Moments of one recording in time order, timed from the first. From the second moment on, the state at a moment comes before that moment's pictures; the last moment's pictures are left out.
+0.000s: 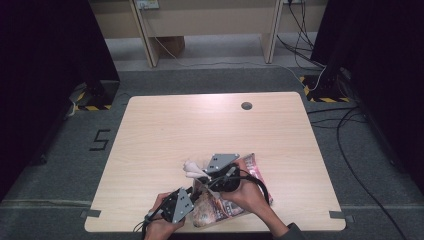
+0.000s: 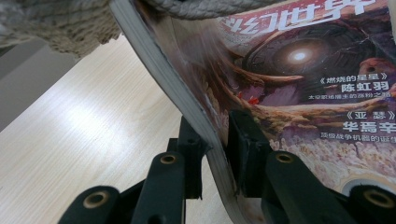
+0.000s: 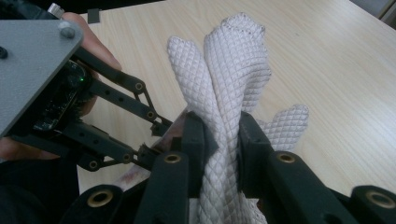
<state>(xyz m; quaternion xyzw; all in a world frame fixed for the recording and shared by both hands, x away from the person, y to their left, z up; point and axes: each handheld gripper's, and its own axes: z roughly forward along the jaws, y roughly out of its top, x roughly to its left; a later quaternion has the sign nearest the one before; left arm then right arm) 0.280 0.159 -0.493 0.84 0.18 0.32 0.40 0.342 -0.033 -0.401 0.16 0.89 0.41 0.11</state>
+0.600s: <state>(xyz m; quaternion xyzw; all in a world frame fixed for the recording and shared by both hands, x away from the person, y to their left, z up) 0.279 0.156 -0.493 0.84 0.18 0.33 0.40 0.342 -0.036 -0.400 0.17 0.89 0.41 0.10</state>
